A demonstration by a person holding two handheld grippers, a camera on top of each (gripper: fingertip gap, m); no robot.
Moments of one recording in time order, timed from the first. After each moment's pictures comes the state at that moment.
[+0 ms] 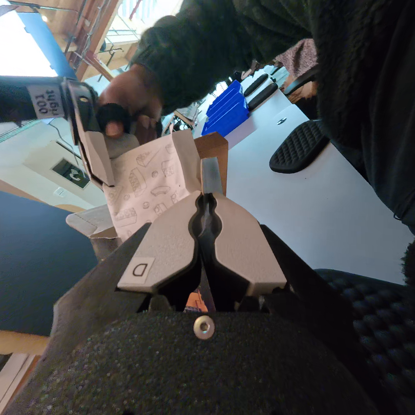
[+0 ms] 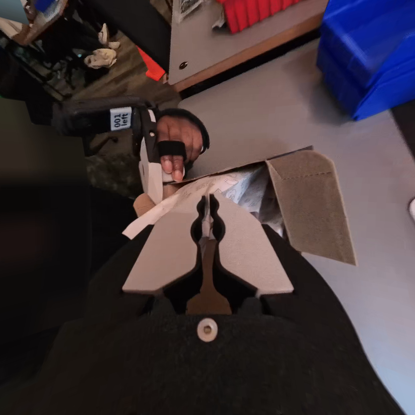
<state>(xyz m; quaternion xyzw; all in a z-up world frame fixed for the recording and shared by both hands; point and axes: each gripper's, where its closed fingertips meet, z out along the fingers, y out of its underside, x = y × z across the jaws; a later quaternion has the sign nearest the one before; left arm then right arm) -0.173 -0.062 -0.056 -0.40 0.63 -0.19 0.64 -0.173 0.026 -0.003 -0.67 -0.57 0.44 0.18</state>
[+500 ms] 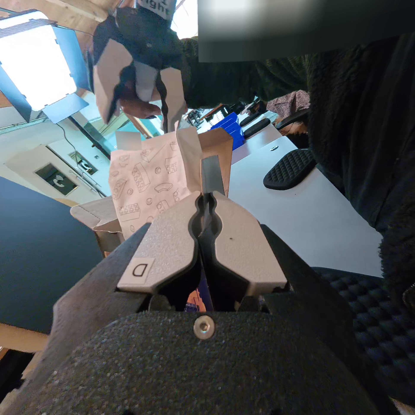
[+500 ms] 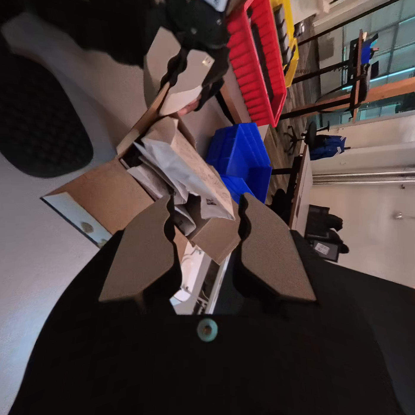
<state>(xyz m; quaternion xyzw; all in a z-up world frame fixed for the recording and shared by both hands) -0.219 -0.051 -0.039 -0.39 0.60 -0.27 0.65 -0.168 0.000 0.022 -0.28 -0.83 0.01 0.48</state>
